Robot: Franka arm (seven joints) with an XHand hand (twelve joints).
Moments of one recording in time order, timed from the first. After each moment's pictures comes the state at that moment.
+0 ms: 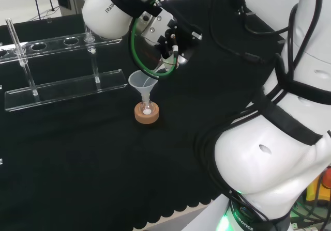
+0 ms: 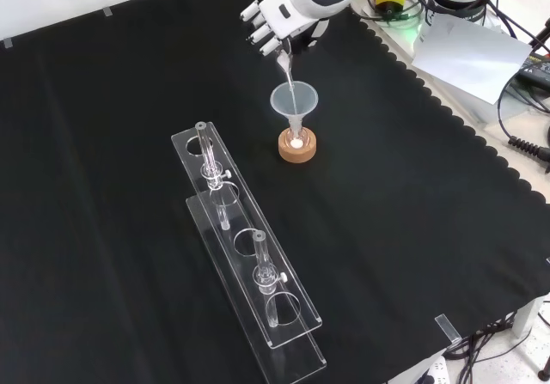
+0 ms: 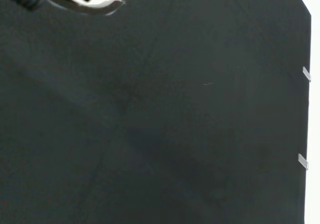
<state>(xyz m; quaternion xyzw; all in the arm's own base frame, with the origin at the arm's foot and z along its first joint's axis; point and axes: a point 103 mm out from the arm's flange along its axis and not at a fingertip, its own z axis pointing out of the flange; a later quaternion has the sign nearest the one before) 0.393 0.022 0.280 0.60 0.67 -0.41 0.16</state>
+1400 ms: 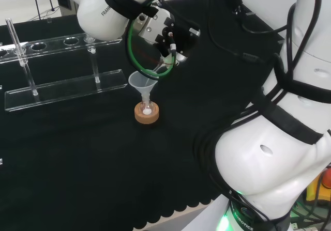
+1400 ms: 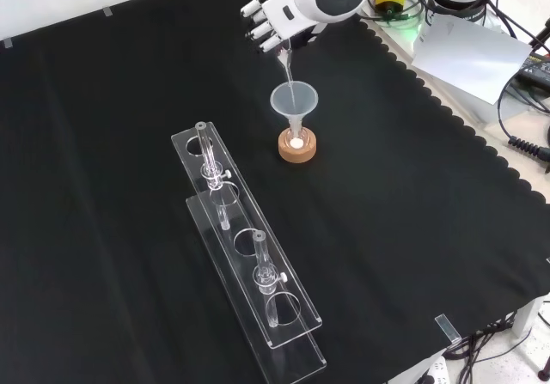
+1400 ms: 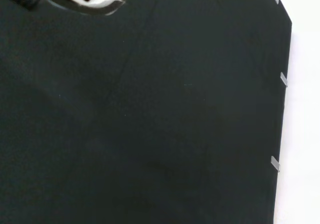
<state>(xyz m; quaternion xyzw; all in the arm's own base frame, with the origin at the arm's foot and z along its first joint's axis) 0.392 0.027 0.291 0.58 0.66 -0.44 0.18</state>
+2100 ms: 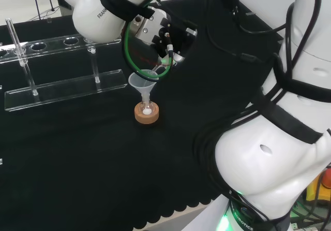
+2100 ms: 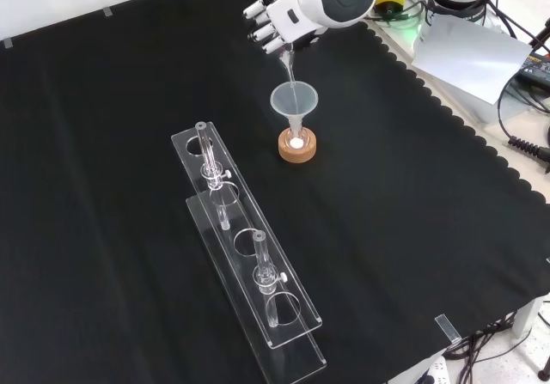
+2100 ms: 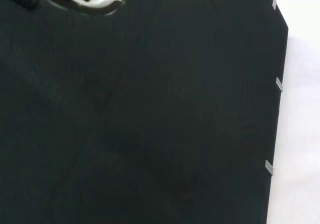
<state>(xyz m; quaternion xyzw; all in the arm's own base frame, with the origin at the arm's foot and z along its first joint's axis) 0.391 0.034 0.293 0.58 0.66 -0.44 0.19</state>
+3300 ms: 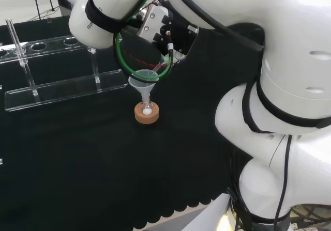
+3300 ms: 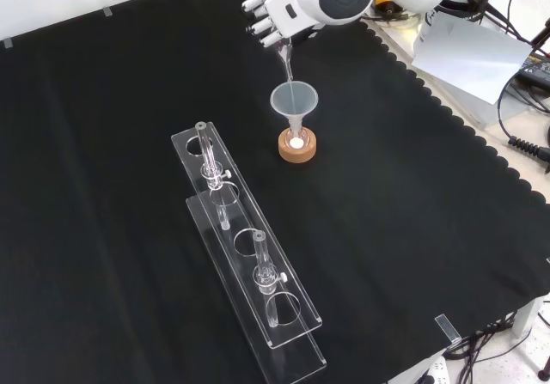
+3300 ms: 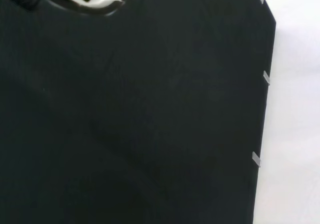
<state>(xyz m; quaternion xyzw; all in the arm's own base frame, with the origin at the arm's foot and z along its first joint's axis) 0.390 0.028 0.299 0.58 0.64 -0.45 0.20</state>
